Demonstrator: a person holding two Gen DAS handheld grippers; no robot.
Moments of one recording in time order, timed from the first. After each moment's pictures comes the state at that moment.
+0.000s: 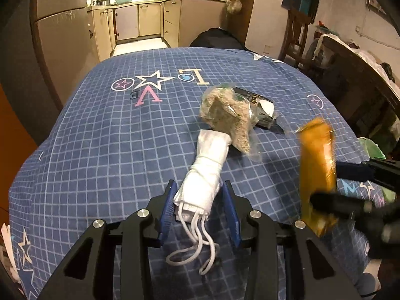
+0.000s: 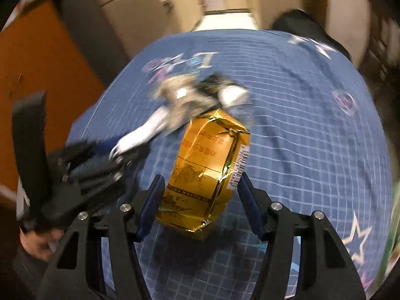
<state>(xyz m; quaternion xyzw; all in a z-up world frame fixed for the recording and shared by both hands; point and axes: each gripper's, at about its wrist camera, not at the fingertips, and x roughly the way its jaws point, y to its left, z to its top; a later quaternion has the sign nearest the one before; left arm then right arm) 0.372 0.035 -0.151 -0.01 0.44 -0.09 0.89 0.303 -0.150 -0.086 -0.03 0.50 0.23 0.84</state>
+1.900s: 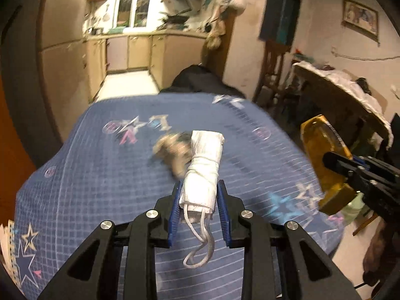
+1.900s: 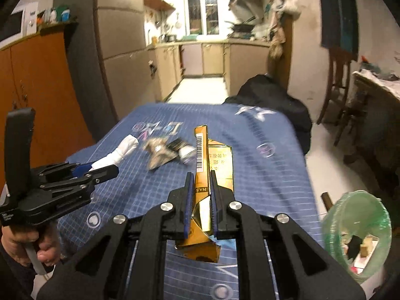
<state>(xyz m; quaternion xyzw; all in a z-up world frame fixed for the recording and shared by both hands) 0.281 -0.013 -0.057 -0.03 0.34 -0.14 0.93 0.221 -0.226 0.002 -0.02 0.30 0.13 0.94</state>
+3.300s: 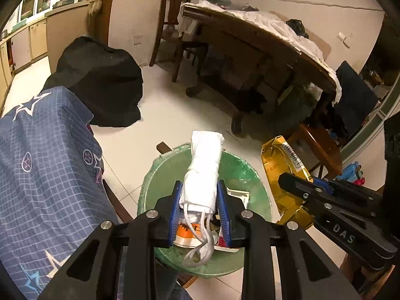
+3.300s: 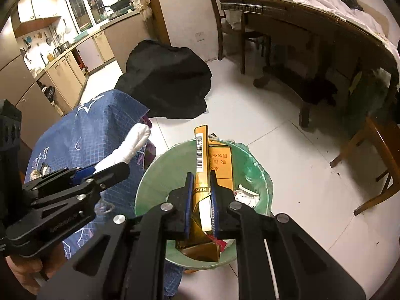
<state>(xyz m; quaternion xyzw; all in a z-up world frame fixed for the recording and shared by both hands) 0.367 -0.484 -0.066 0.03 0.45 -0.35 0.82 0.231 -0.579 -0.011 0.12 0.43 -0.09 0.89</state>
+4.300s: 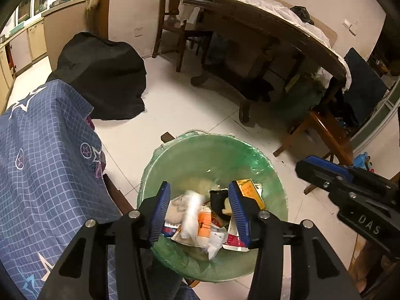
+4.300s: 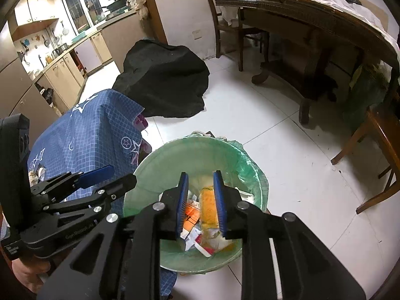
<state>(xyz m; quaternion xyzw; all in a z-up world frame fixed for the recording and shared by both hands) 0.376 -0.508 -0.102 0.06 0.47 -0.33 0.82 0.232 -0.609 -0.023 0.13 0.44 -0.09 0.89</state>
